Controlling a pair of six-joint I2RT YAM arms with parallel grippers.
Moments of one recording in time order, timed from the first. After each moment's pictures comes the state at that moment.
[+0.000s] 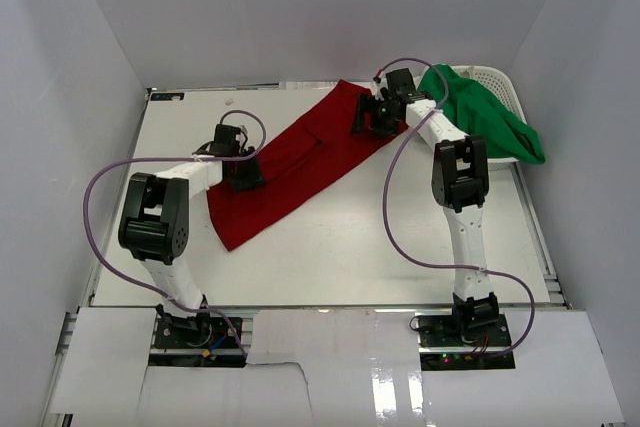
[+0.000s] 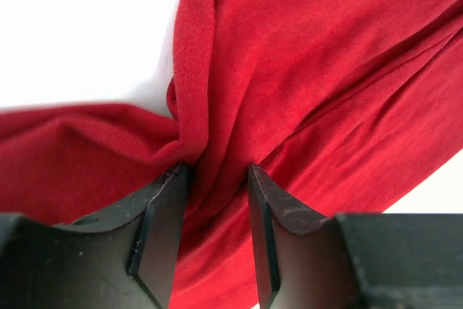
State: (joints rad) left arm -0.18 1.83 1.11 -0.25 0.15 -0.41; right arm 0.27 2.44 2.11 -0.58 -0.37 0.23
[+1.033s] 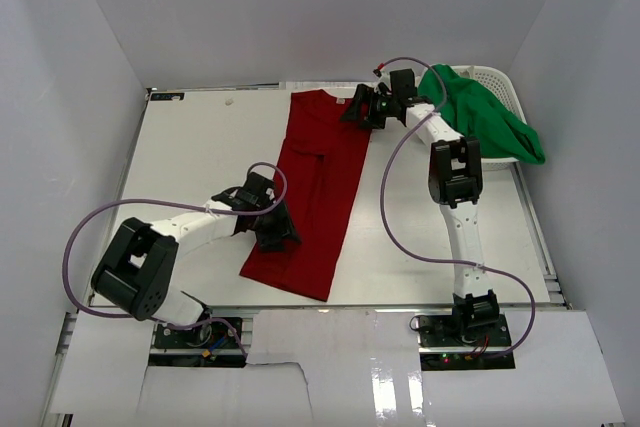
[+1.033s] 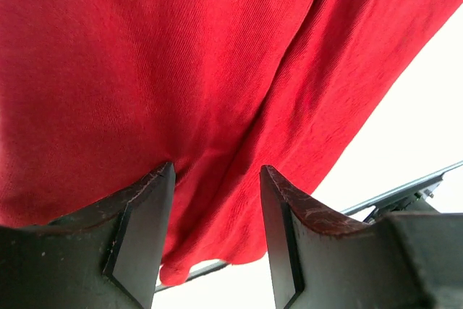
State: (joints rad) left arm -0.52 1.46 0.73 -0.37 0.26 -0.81; right arm 0.24 2.59 2.22 -0.34 -0.65 0.39
